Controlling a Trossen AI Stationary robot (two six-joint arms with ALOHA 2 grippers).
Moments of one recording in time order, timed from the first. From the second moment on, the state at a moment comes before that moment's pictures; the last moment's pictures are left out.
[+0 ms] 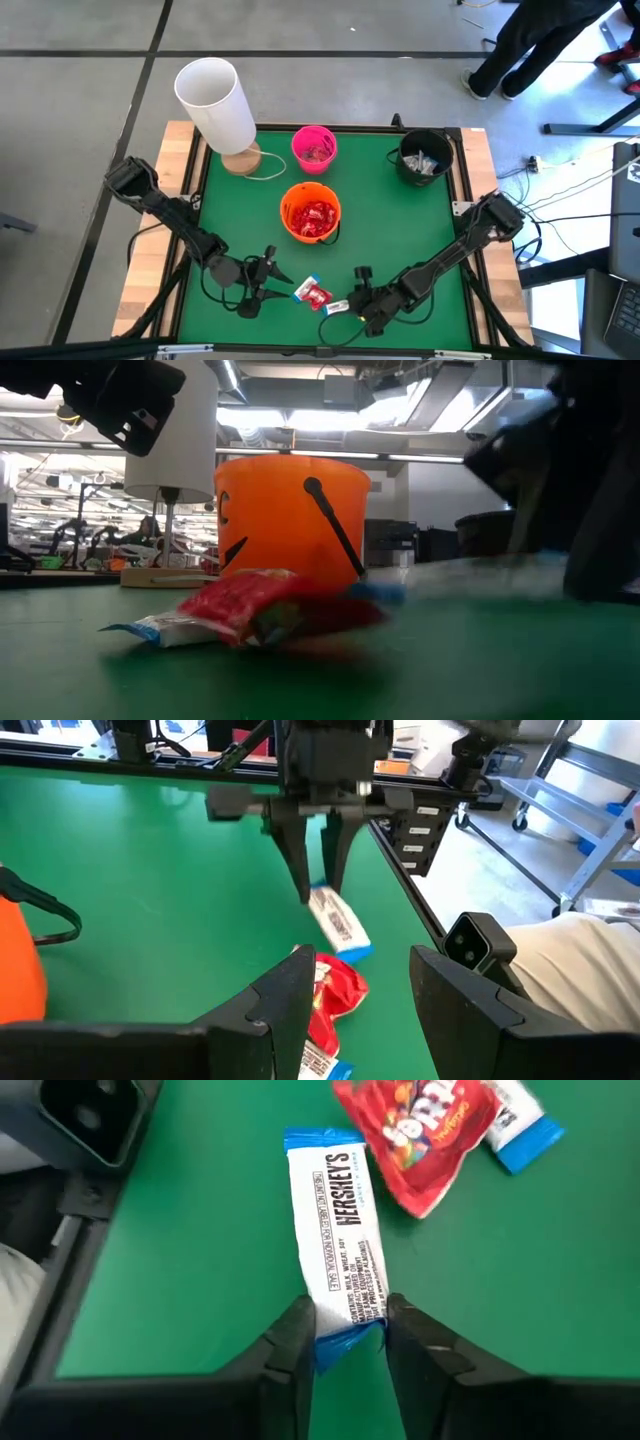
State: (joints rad) left arm -0.69 1.54 0.57 0.65 -0.44 -0.33; right arm 0.69 1.91 1.13 -0.17 0.27 0.44
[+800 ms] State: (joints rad) left arm -0.69 1.54 0.57 0.65 -0.44 -0.33; right arm 0.69 1.54 1.13 -0.74 0.57 0.58
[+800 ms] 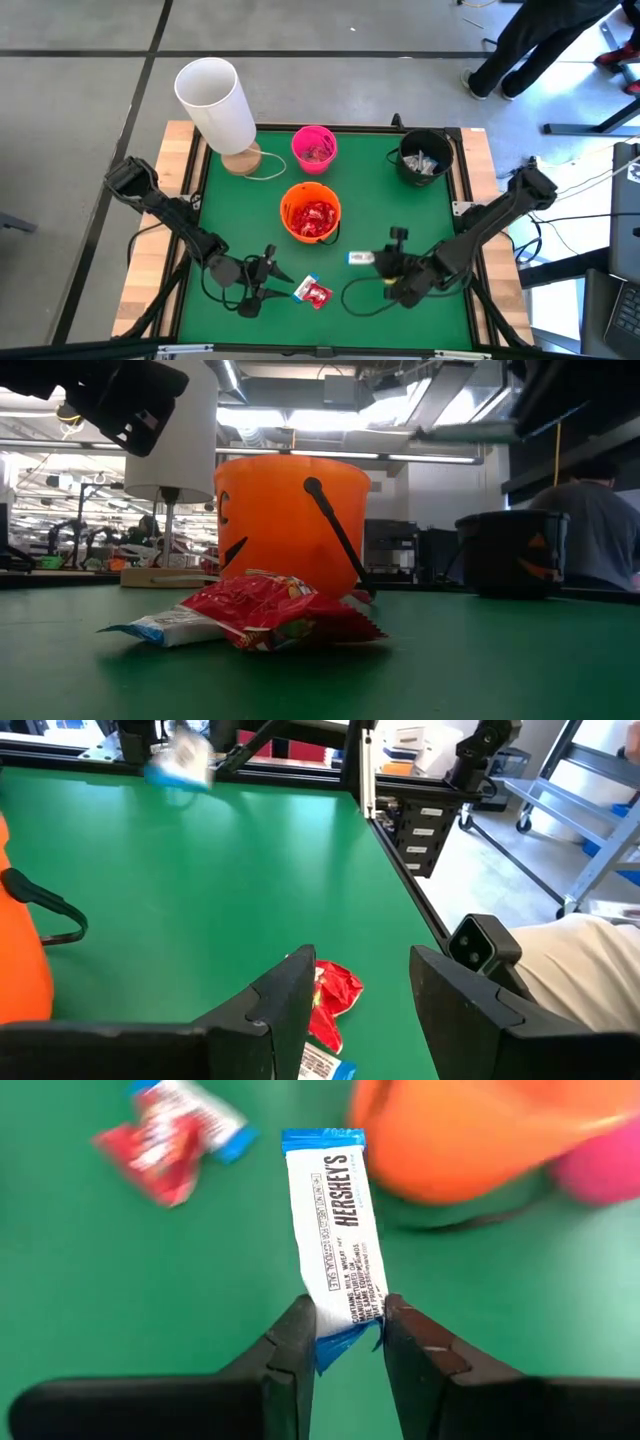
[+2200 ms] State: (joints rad) left arm -0.68 1.54 0.57 0.64 -0.44 -0.33; right arm -0.27 1.32 1.14 -1.47 0.77 0.55
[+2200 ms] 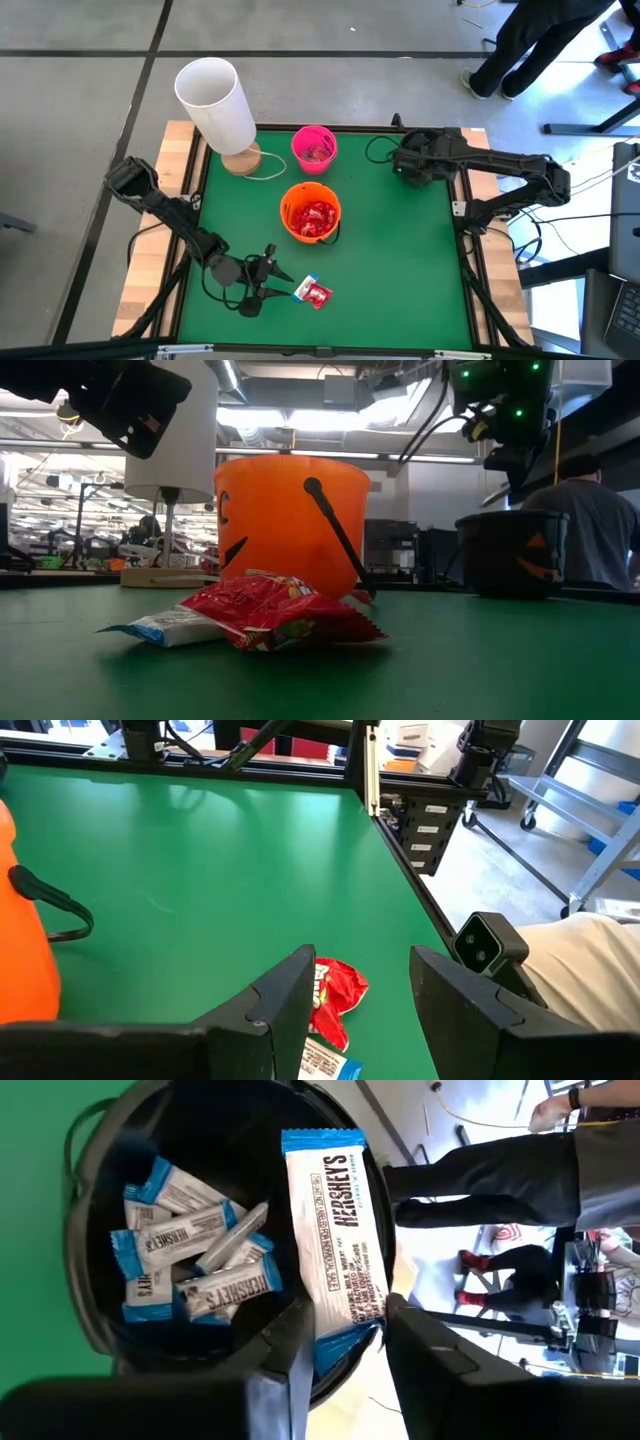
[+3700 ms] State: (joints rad) left arm -0.68 1.54 0.57 0.64 -0.47 -0.33; right arm 0.58 1.75 1.14 0.06 0.32 0.07
